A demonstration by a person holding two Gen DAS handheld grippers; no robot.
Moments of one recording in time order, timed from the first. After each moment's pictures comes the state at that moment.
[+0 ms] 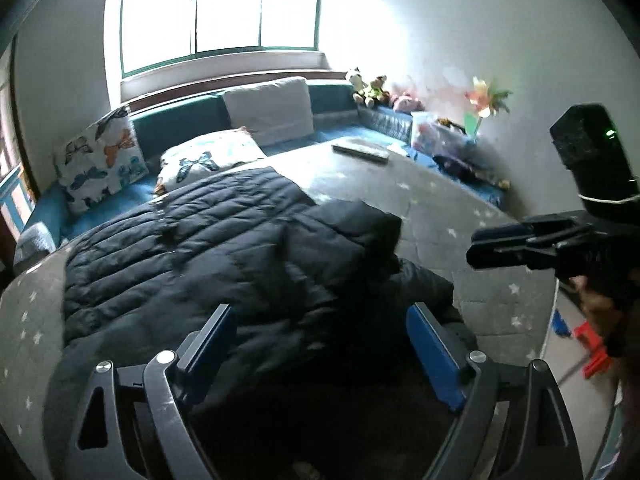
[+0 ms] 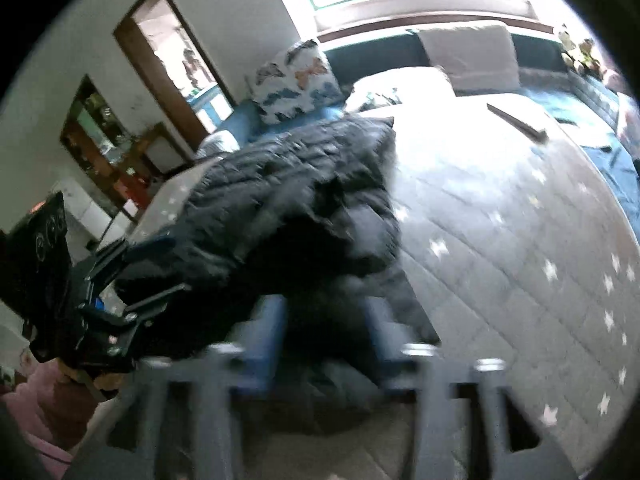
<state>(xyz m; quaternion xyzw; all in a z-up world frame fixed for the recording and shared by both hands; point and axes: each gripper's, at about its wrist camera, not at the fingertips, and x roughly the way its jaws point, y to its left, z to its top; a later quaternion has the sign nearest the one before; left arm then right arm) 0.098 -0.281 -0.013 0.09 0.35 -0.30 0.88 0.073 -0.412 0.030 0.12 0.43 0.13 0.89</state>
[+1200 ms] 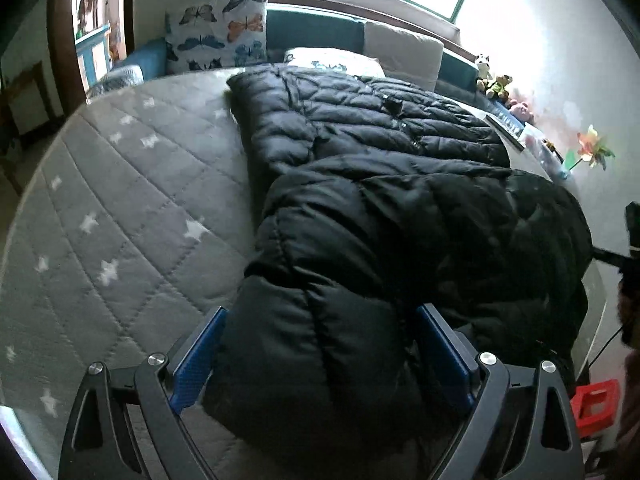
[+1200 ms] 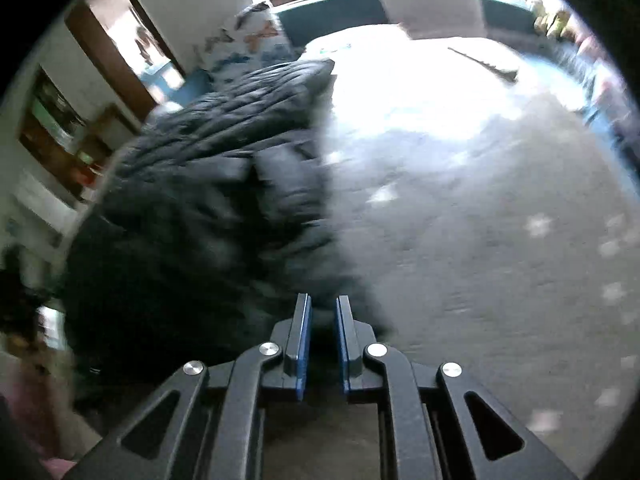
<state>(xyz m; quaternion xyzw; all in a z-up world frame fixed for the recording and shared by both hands) 0.136 0.014 -0.059 -0.03 0.49 -0.14 0.86 0.095 -0.451 -0.040 0.09 0.50 0.04 0.86</state>
